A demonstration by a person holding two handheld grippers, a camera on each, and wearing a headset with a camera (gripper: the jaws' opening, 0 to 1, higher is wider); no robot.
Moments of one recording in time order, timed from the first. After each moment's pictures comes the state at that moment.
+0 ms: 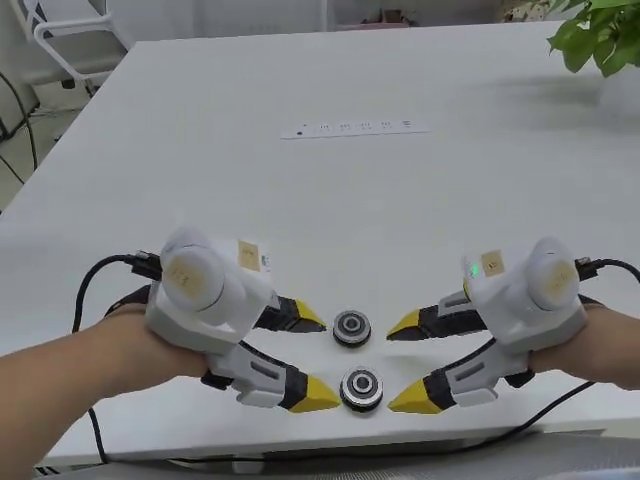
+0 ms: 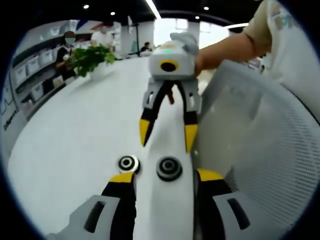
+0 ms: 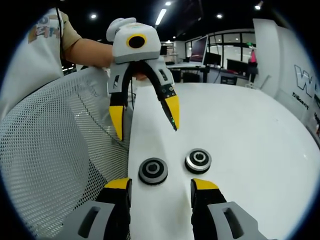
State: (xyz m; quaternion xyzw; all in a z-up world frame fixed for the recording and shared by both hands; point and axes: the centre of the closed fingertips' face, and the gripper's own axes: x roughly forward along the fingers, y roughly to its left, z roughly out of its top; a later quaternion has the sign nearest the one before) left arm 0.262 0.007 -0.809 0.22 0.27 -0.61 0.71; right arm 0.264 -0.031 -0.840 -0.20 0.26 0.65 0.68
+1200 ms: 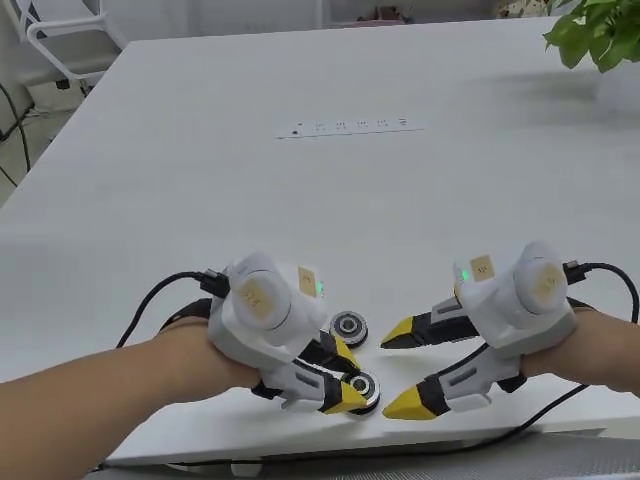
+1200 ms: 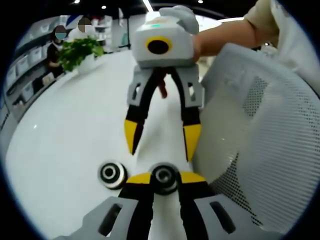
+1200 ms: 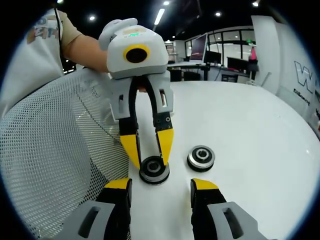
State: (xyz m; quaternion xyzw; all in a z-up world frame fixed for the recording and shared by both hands) left arm 0.257 -0.024 -0.842 0.24 0.29 -0.63 0.68; right arm 0.261 -0.030 -0.846 -0.19 0.27 0.66 0.68
